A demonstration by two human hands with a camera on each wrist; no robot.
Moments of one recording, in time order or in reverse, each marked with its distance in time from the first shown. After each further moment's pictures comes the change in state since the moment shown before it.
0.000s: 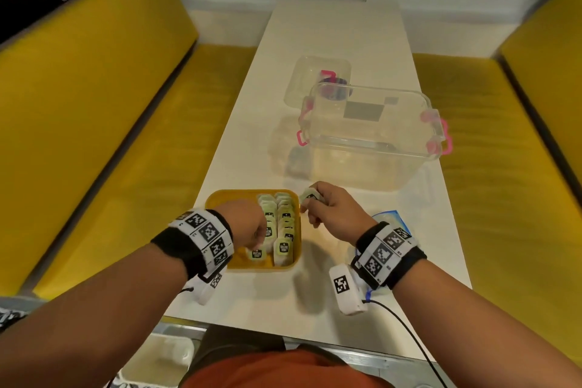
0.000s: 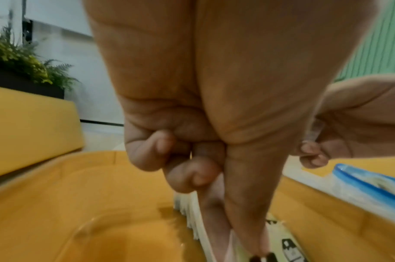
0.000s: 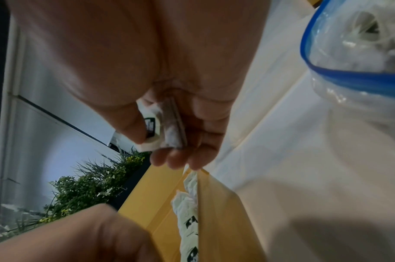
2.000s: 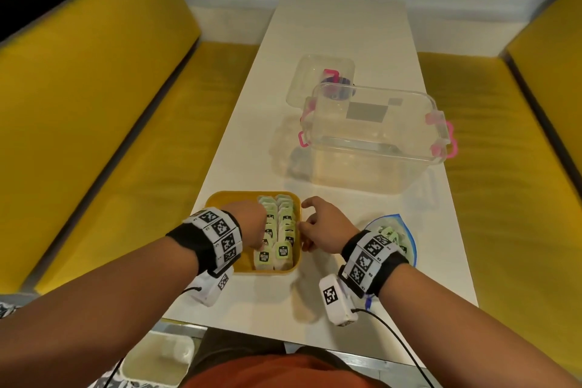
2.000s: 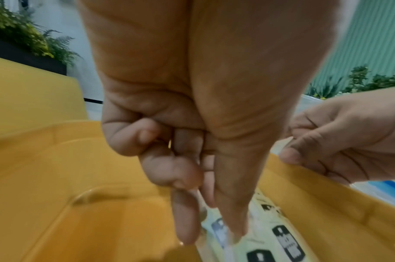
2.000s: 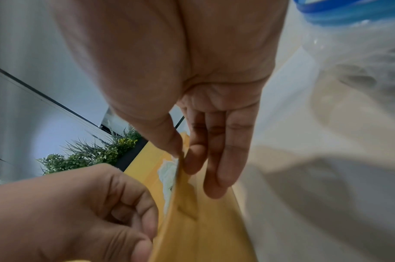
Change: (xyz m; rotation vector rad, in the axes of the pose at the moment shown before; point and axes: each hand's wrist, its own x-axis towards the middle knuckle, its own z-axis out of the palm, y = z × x) left_hand 0.024 0.006 0.006 0.078 -0.014 -0.129; right_hand 0.008 0.018 0.019 -0.213 -0.095 0.245
